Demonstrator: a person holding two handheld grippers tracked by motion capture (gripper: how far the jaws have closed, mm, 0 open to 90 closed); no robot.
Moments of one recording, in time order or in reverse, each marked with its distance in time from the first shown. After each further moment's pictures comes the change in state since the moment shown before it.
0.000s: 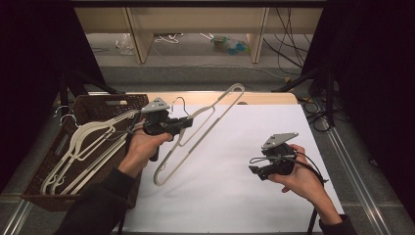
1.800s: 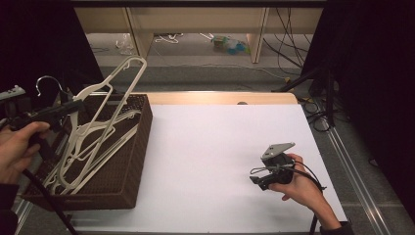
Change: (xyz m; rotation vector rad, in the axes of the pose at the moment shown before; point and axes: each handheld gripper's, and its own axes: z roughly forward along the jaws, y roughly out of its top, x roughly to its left) left arm 0.120 0.000 -0.224 -0.184 0.213 -0.149; right arm 0.001 -0.023 0.016 0.060 0.025 -0.017
